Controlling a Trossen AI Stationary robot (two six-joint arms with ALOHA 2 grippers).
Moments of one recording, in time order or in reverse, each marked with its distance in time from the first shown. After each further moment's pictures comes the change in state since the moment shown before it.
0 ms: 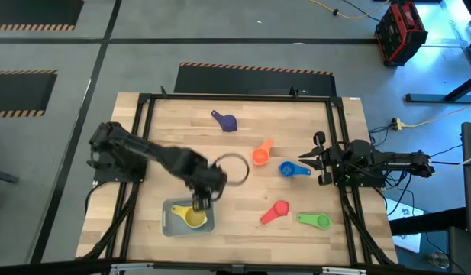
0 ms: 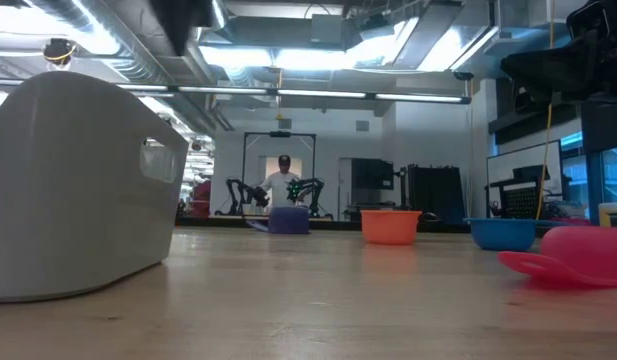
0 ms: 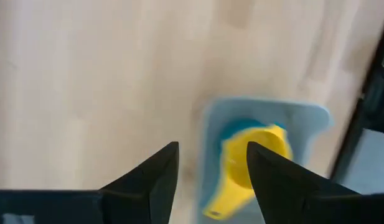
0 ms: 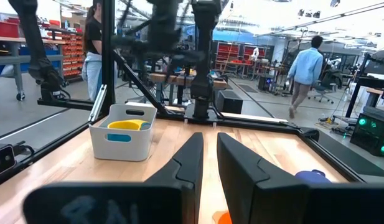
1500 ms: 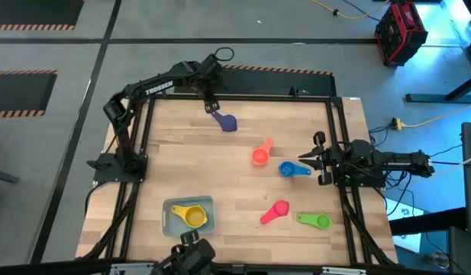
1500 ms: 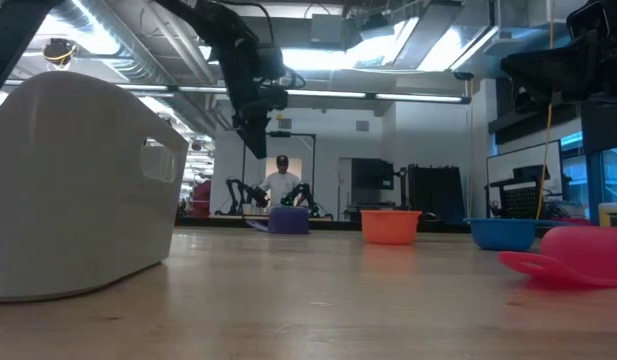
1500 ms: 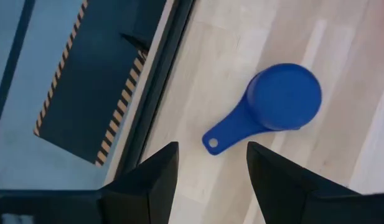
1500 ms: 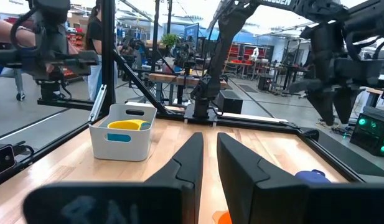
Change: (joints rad) left arm 0.984 0.166 0.000 0.364 0.024 0.891; right arm 0.000 0.000 0.000 0.000 0.000 0.000
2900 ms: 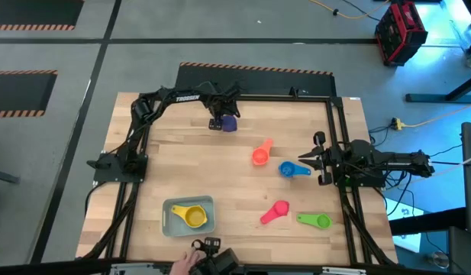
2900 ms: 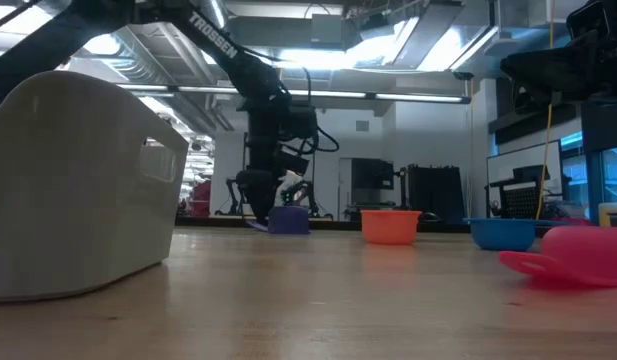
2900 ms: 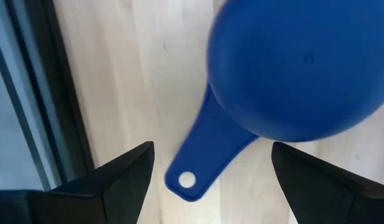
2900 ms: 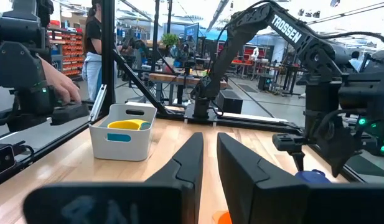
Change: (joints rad) left arm -0.123 0.284 0.001 0.052 -0.170 0.283; right arm 0.000 0.000 0.000 0.000 0.000 0.000
